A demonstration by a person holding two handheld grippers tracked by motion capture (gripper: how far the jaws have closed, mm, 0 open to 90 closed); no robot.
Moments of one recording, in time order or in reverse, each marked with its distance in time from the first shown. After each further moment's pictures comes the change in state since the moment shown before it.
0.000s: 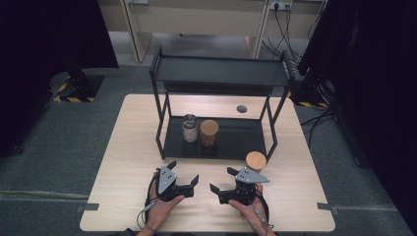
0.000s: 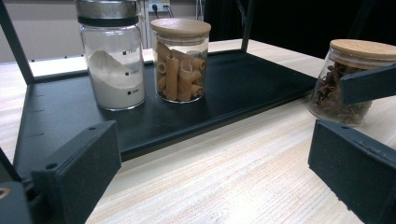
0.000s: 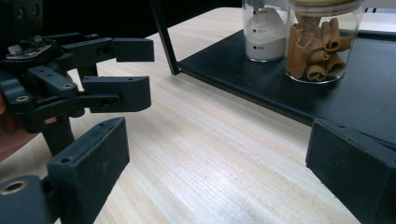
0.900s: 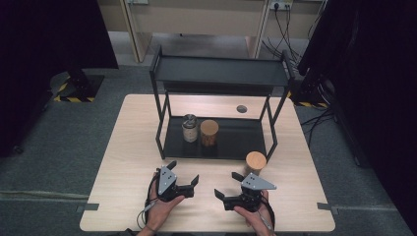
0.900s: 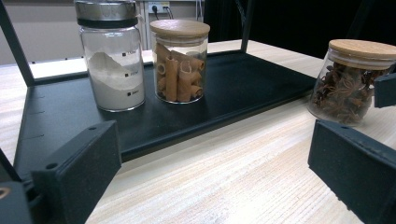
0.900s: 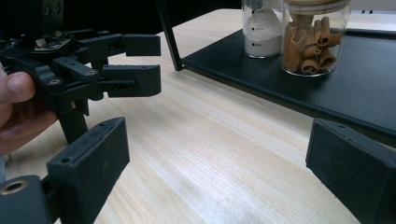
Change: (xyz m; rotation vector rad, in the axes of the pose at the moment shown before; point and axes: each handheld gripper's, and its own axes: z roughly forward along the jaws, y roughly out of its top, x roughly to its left) left arm 0.000 -0.001 0.000 -0.004 0.000 0.002; right arm 0.005 -0.010 -0.022 -0.012 -0.005 -0.001
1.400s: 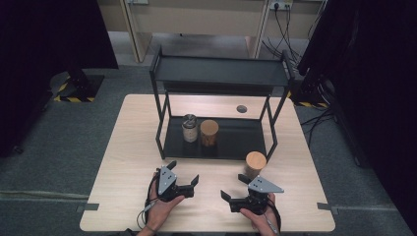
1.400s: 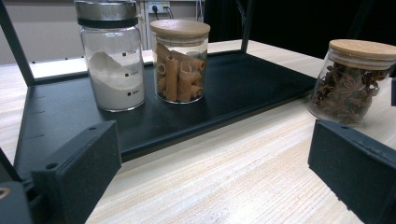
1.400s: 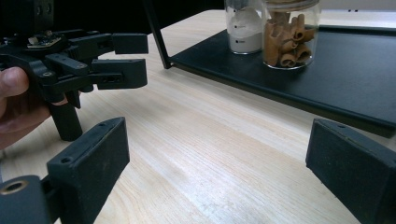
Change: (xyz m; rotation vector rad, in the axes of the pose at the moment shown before) left arm 0.000 0.000 0.000 0.000 0.001 0.000; right arm -0.003 -0.007 -0.016 -0.009 -0.035 0.021
